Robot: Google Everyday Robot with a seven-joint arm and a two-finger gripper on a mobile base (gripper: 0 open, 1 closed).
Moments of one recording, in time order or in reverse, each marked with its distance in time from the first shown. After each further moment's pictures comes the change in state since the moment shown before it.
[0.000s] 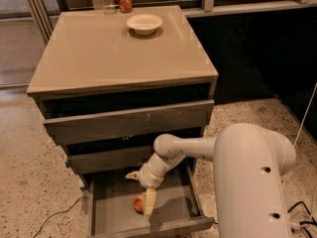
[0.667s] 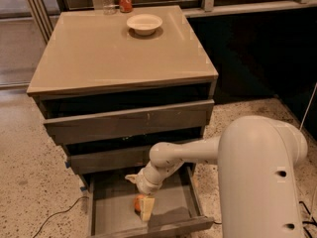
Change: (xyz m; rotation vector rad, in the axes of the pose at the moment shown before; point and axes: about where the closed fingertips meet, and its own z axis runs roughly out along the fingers) arm -0.007 0.009 0.004 0.127 0.136 -0.028
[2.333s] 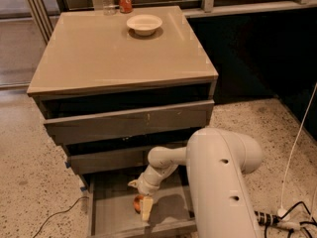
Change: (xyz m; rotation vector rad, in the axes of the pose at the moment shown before) arm 0.066 -0.024 0.079 -0.130 -0.040 0.129
